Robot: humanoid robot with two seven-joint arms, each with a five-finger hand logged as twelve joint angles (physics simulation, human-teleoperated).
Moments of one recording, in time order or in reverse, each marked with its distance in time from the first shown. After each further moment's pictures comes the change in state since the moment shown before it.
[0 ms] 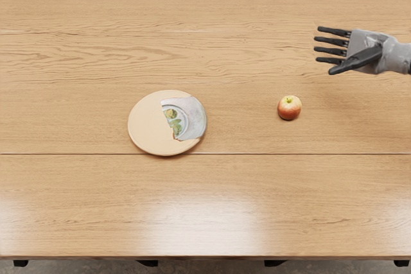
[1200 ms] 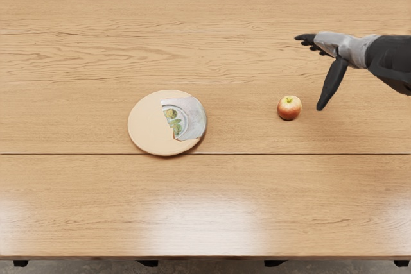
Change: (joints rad) left arm 0.000 0.000 0.000 0.000 0.000 0.000 0.000; right arm 0.258 -0.224 -0.661 0.725 -0.581 -0.463 0.000
